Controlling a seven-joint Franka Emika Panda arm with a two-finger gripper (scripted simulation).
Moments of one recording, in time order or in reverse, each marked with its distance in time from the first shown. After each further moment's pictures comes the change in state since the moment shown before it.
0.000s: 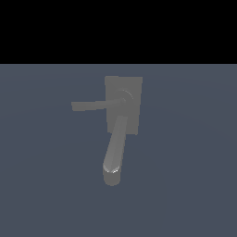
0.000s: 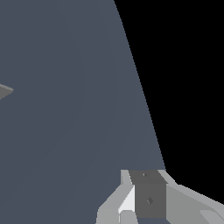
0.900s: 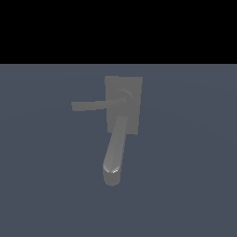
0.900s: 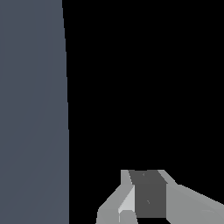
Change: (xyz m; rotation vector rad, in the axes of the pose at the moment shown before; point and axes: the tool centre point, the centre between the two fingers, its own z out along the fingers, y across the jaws) arm 0.079 -0.044 -0.077 -0.651 0.288 -0.256
